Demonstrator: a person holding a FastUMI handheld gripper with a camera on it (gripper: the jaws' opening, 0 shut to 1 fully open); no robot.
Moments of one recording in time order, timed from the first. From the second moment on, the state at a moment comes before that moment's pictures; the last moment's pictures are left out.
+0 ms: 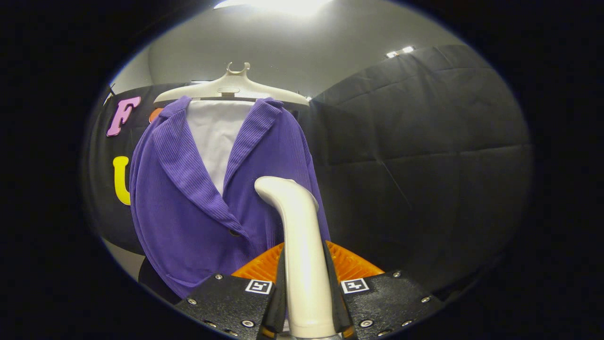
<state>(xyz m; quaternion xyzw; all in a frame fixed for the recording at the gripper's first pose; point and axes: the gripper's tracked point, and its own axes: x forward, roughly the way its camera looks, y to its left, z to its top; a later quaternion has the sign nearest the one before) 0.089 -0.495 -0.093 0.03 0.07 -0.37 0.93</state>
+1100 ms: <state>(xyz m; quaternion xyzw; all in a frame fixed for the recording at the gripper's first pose) 0.031 -0.484 -0.255 0.10 0.18 -0.38 0.90</state>
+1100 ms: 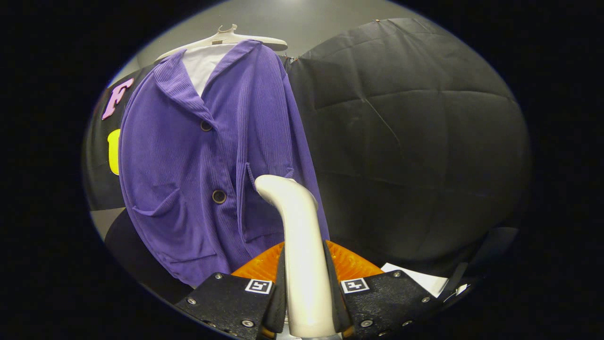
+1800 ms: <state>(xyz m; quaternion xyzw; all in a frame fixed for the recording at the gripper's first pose) 0.002 -0.395 -0.324 0.15 0.25 -0.35 0.89</state>
